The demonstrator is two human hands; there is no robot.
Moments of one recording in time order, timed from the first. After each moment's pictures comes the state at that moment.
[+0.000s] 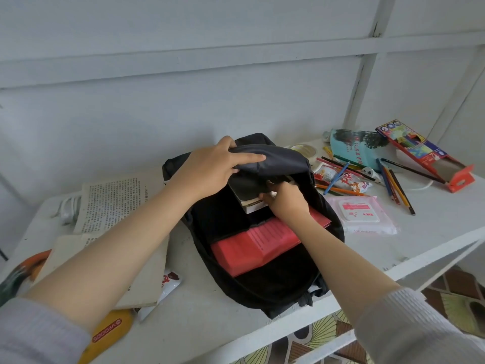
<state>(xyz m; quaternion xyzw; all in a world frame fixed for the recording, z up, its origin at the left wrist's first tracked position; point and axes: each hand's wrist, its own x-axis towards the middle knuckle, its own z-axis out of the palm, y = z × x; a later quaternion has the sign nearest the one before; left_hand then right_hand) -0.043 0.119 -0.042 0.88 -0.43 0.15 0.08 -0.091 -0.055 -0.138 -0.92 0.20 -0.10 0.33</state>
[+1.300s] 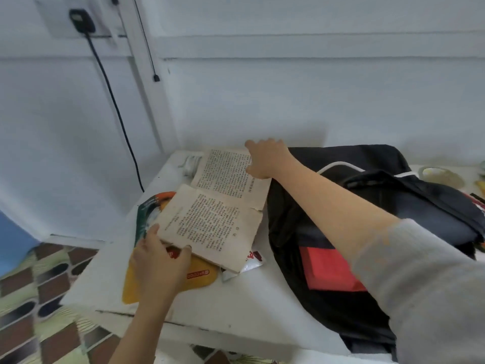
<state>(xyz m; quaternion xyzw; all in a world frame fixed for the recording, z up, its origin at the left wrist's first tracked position) -0.170 0.315 -0.153 0.89 0.29 0.12 0.34 0.017 0.145 -0.063 -0.97 -0.23 -0.04 -0.04</state>
